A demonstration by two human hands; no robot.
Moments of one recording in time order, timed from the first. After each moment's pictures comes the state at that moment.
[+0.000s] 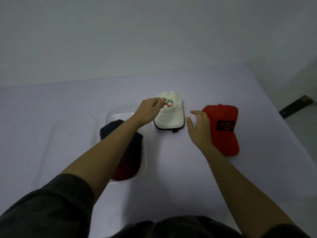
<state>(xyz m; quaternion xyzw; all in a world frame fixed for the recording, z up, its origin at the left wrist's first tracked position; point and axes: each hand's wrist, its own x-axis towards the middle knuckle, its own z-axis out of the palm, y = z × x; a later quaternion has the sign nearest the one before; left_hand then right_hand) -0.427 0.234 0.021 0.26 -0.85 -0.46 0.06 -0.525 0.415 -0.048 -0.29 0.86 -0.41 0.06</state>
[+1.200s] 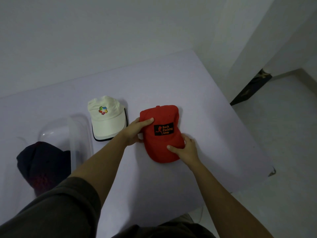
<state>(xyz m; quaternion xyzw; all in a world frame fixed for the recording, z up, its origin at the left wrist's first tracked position) -0.568 0.372 -0.060 0.37 -0.56 -0.72 -0.16 -0.612 0.585 -0.108 -0.04 0.83 -0.46 0.31</state>
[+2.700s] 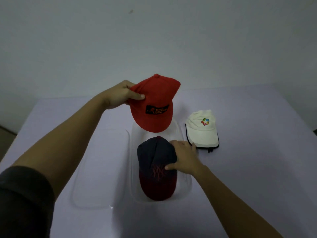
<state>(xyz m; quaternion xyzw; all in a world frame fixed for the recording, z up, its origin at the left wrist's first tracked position) -0.315 0.032 0.115 0.23 -0.78 -0.58 -0.01 -0.398 0.291 -0.028 -0.47 0.84 -0.11 0.26</state>
